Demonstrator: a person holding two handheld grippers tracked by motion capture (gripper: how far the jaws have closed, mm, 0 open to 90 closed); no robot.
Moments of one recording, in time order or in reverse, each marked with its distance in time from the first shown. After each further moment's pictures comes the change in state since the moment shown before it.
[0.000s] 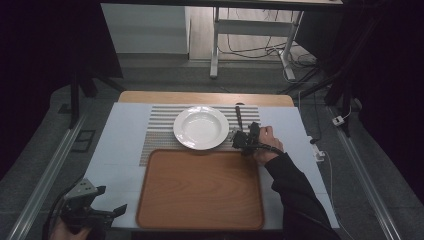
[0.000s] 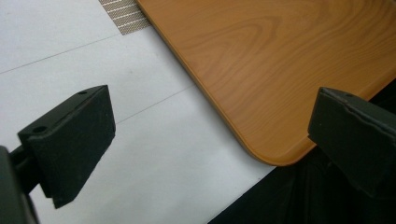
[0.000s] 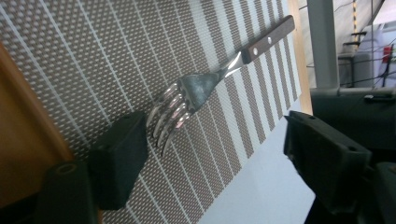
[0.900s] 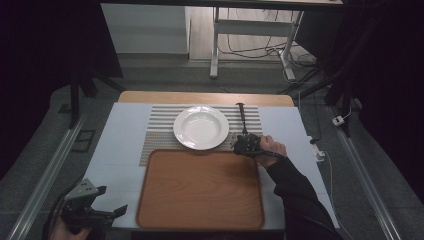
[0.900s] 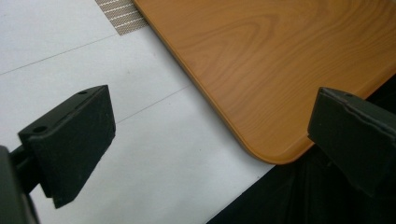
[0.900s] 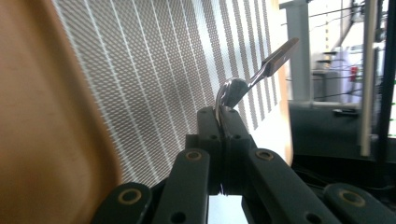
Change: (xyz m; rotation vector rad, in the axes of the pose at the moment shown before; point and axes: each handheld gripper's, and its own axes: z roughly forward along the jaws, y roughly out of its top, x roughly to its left) left arm -0.001 0.000 0.000 0.005 -0.003 0.016; right arm 0.009 -0.007 -0.028 -0.060 -0.040 -0.016
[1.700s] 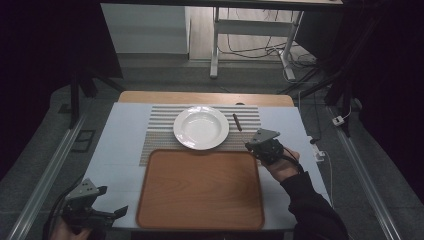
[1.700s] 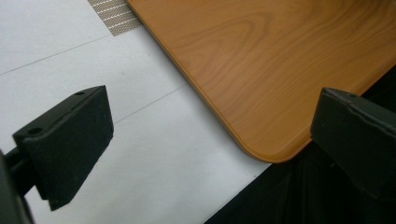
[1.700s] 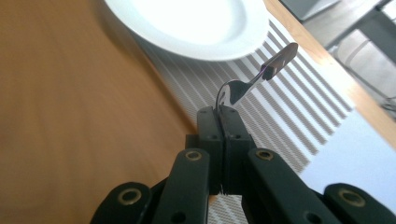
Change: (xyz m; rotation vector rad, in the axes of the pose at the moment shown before) left arm 0.000 0.001 0.000 0.002 -0.022 0.011; right arm -0.017 -0.044 -0.075 -0.361 0.318 0.510
